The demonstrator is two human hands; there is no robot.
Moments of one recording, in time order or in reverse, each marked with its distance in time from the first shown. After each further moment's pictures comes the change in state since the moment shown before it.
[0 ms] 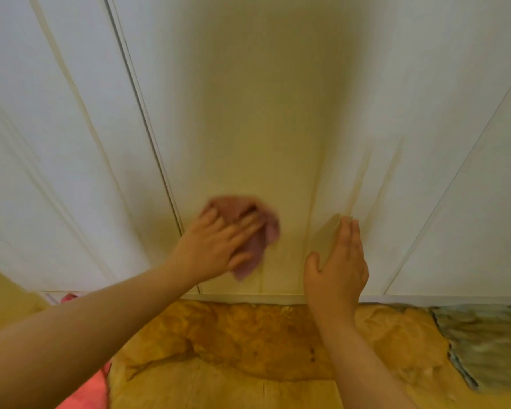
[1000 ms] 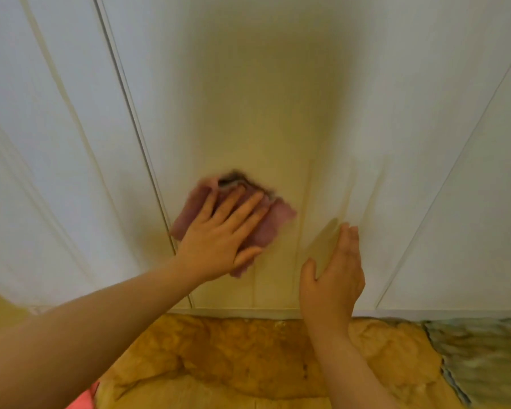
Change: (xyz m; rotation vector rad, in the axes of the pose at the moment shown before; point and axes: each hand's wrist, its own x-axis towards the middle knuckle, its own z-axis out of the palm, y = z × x) left_hand 0.031 -0.003 -0.011 -0.056 -0.021 -0.131; right_hand 0.003 -0.003 -0.003 0.106 0.152 -0.056
